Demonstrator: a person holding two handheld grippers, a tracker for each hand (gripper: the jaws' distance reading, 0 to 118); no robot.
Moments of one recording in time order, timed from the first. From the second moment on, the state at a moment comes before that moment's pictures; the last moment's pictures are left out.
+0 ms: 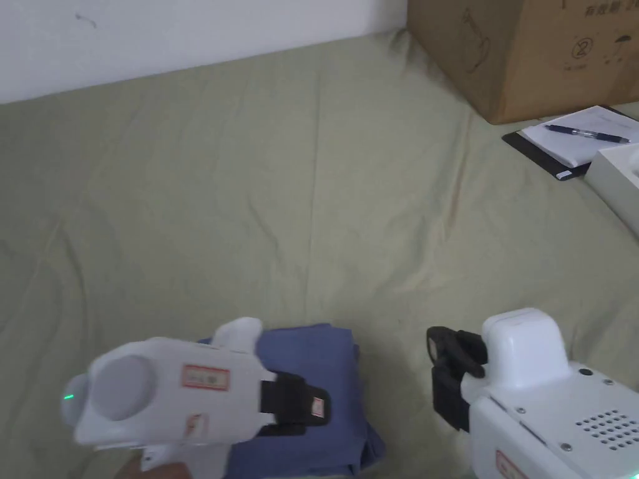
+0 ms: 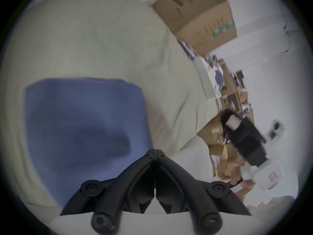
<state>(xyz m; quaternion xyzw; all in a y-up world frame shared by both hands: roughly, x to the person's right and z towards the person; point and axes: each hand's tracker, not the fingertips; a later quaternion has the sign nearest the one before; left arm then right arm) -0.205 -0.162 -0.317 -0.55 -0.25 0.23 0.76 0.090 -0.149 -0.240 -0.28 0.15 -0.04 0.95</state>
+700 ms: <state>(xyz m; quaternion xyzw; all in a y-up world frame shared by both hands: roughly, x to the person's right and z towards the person) -0.361 -0.256 -0.341 -0.53 -0.23 0.40 0.71 -0.012 -0.245 -0.257 -0.37 0.20 -0.02 0.91</state>
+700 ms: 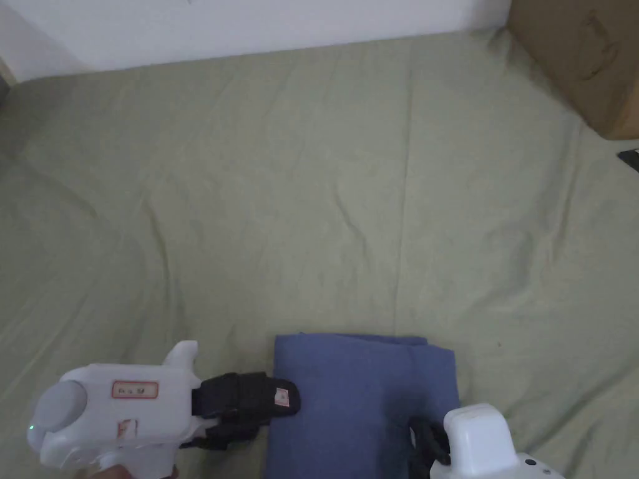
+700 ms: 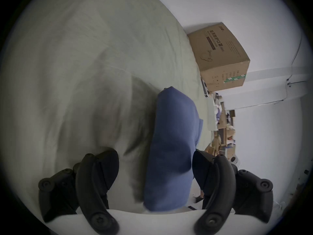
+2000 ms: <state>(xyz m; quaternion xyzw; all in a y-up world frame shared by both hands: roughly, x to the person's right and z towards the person) -0.674 -0.125 -0.359 -0.54 0.12 0.14 0.82 -0.094 -0.087 -0.255 -0.13 0.13 0.05 0.98</state>
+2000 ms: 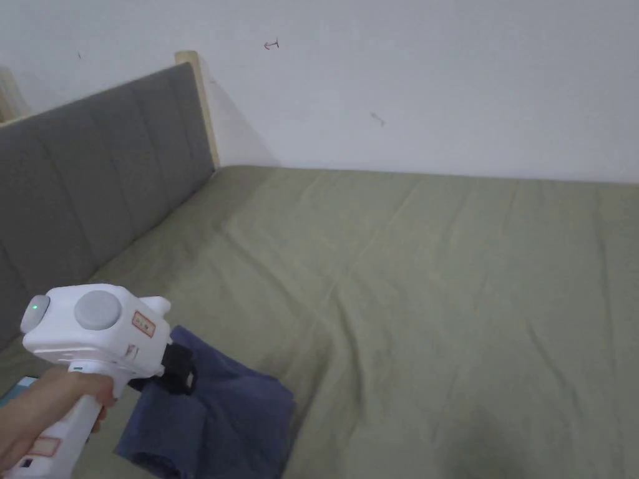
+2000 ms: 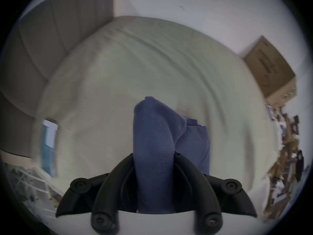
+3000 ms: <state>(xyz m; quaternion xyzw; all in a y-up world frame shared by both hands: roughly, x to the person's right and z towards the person) -0.451 -0.039 -0.252 -0.27 0.09 0.11 0.95 -0.050 -0.049 -0.259 -0.12 0.15 0.00 0.98</state>
